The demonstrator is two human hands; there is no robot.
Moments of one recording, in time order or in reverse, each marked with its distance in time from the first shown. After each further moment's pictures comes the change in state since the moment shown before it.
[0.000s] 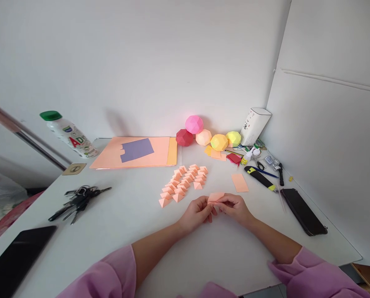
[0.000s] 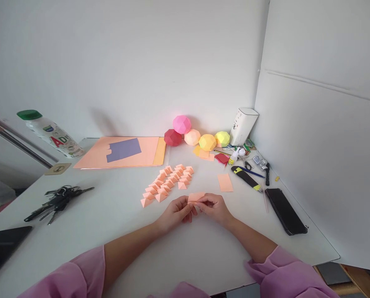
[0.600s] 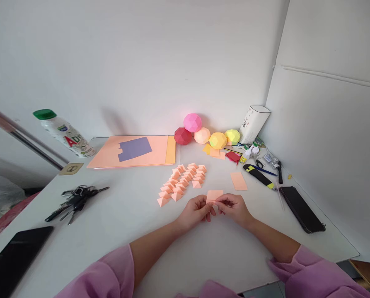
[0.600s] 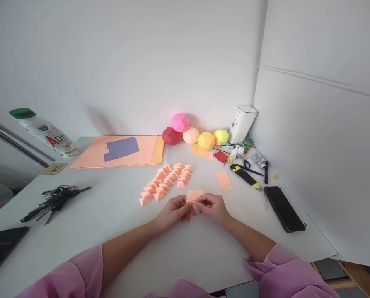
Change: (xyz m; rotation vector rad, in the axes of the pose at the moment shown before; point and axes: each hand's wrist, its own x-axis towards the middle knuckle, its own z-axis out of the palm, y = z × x) left_hand 0.001 0.002 -0.001 -0.013 -0.012 -0.022; right_hand -0.005 -0.006 0.004 -0.018 0.063 0.031
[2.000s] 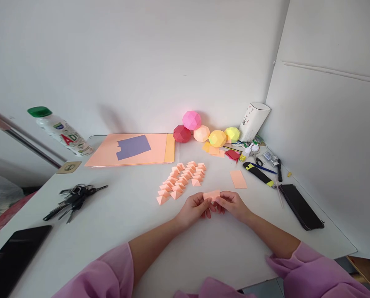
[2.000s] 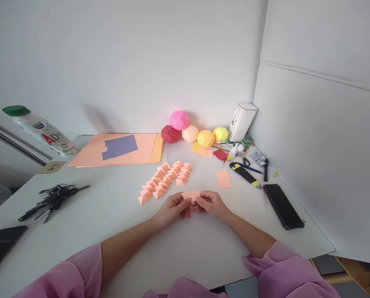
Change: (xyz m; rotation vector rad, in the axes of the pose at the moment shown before) left_hand 0.002 -0.004 -0.002 -0.033 0.031 0.018; right_hand 0.006 0.006 -0.005 0.146 -0.174 0.176
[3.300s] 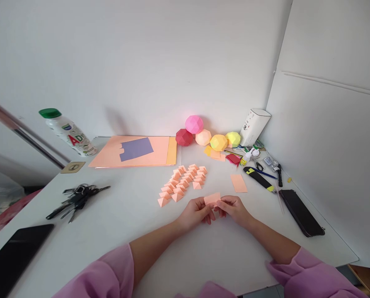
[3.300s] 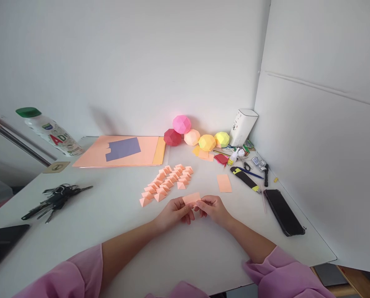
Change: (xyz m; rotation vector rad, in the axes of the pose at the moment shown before) left_hand 0.000 0.003 0.002 0.073 -0.032 -0.030; right_hand -0.003 -0.005 0.001 -0.077 0.039 -0.010
